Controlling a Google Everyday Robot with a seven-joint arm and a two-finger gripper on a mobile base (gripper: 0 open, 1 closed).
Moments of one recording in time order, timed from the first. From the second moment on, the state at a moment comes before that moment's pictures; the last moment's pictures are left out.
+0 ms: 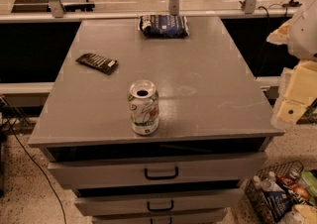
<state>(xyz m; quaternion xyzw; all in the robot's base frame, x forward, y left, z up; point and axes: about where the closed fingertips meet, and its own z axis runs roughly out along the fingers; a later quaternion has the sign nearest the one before) 0.438 -0.217 0.977 -0.60 0.78 -0.03 0.16</state>
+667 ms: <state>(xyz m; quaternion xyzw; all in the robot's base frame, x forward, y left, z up) 0.446 -0.198 0.960 -0.61 0.78 0.00 0.18</state>
